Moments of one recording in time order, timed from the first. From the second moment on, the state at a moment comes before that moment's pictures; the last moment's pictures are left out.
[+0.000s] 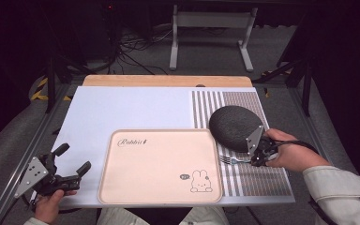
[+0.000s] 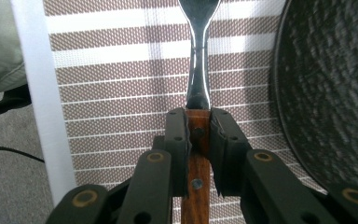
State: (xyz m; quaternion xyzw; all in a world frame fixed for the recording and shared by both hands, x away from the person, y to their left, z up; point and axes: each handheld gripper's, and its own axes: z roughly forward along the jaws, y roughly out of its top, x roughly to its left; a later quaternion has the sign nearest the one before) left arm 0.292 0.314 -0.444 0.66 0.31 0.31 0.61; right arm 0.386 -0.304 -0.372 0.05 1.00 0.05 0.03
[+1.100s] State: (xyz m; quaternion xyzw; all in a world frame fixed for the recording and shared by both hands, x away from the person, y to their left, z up) left arm 0.292 0.312 -0.444 0.66 0.31 0.31 0.61; right arm 0.385 -0.240 -0.318 0.13 0.98 0.11 0.06
